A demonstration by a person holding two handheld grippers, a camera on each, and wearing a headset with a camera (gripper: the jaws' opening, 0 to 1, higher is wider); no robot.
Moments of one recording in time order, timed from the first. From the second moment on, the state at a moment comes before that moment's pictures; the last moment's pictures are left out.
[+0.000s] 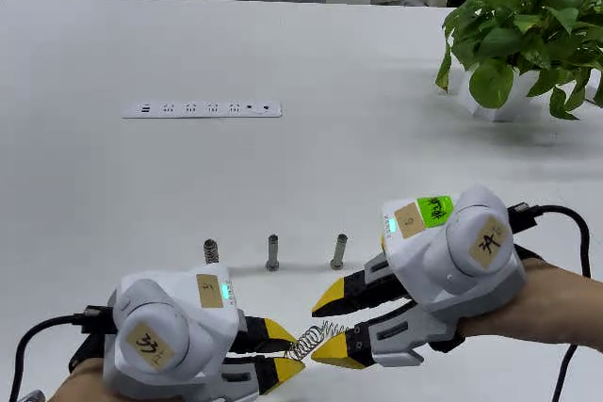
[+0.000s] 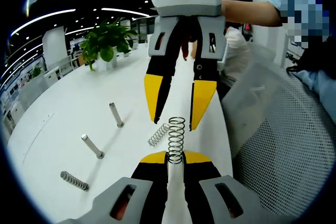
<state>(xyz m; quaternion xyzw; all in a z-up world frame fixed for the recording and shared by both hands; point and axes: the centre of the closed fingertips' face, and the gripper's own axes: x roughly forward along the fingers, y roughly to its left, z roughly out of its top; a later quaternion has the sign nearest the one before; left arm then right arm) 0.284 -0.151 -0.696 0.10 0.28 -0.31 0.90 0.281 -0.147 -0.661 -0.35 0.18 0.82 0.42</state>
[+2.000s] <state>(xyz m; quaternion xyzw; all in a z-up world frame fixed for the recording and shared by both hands) 0.286 -0.159 -0.695 0.09 0.28 -0.31 0.90 0.272 -0.147 -0.685 -0.39 0.21 0.82 0.36</state>
